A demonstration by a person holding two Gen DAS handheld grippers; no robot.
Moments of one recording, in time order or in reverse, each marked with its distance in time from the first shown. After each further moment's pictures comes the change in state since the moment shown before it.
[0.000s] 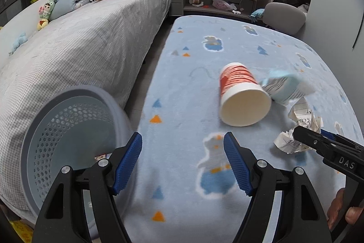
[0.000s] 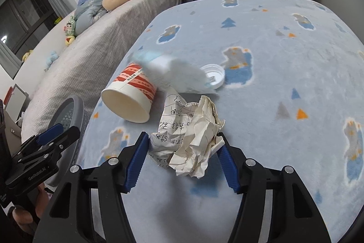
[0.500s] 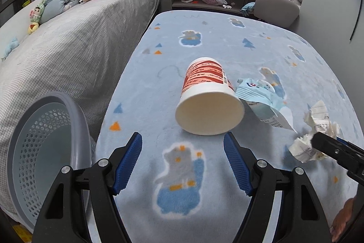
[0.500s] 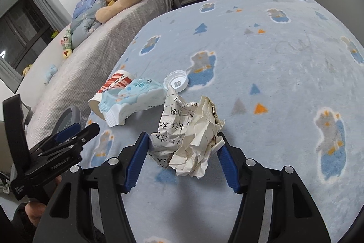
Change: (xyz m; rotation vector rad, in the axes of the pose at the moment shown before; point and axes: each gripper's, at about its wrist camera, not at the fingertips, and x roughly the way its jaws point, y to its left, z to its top) left arm 0.031 -0.045 0.008 0.018 0.017 -0.013; right arm -0.021 -0.044 0.000 0.067 -0.032 0.024
